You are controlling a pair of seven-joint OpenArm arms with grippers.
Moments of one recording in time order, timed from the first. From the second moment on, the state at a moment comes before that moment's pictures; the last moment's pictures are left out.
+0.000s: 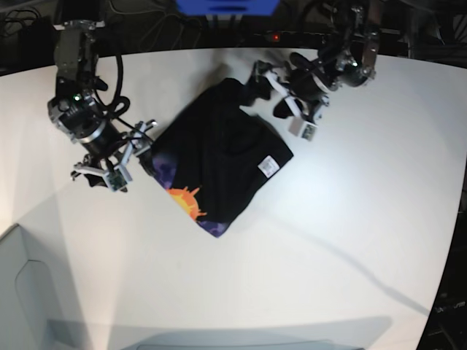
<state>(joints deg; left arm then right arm) 23.5 -14.7 3.4 114.6 -39.6 -9.5 55.3 -11.3 10.8 6.1 111.6 7.8 32.2 -42.7</state>
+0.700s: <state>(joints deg) 13.9 -5.9 -4.6 99.9 -40.0 -9.9 55.2 -10.7 10.7 6.0 111.6 8.0 32.2 -42.9</state>
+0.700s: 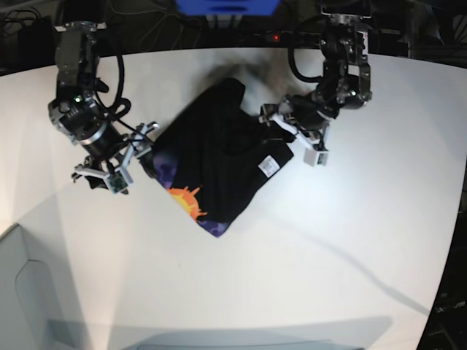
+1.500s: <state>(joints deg) 12.2 -2.2 -14.7 100.2 -40.0 -9.8 55.4 -10.5 10.7 5.9 108.6 8.0 32.2 -42.3</state>
